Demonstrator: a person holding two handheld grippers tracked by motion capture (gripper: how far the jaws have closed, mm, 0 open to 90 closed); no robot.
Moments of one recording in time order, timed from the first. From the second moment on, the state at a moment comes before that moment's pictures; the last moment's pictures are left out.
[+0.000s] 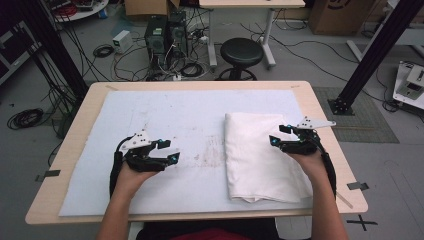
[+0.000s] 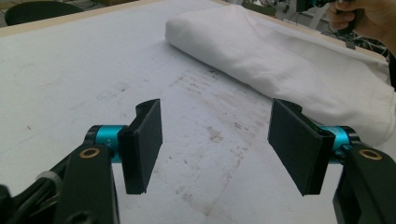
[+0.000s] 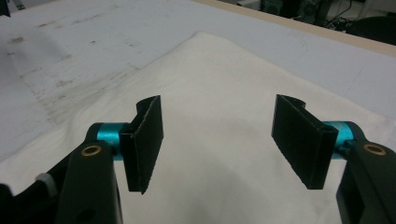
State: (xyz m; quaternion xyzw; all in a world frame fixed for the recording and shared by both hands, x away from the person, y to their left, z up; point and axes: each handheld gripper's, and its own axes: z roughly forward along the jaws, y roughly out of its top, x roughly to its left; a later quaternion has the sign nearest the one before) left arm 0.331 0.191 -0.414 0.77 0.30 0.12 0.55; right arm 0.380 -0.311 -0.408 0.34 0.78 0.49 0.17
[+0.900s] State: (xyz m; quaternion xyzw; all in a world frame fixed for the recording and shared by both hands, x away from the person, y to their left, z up) left arm 0.333 0.193 -0.419 0.78 0.29 0.12 0.54; right arm 0.353 -0.287 -0.415 0.29 0.80 0.50 0.15
